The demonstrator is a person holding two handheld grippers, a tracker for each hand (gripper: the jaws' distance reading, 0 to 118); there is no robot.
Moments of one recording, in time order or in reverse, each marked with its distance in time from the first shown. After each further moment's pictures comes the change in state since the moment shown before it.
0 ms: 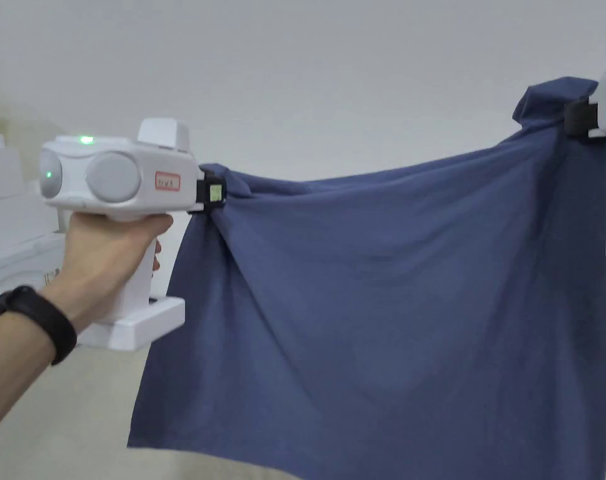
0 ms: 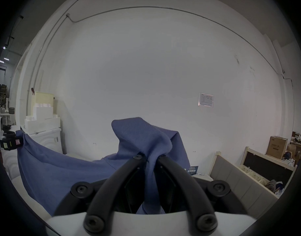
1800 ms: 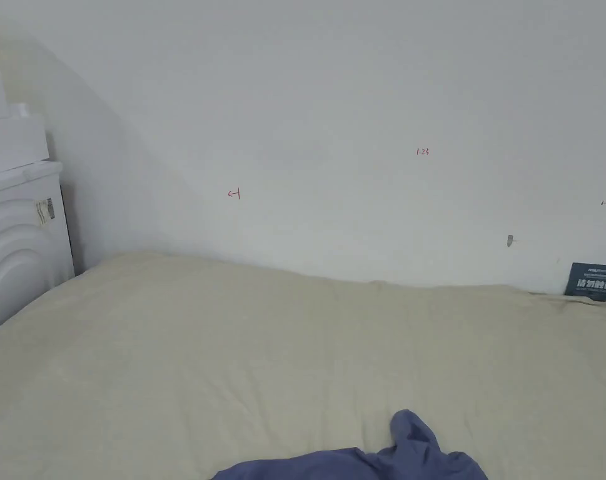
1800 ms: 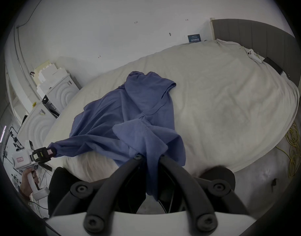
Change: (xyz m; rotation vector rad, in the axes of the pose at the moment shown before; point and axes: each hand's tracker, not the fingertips) left arm 0.031 -0.481 0.221 -0.595 -0.031 0.444; right arm -0.040 -0.527 0.313 -0.724 0.170 -0.452
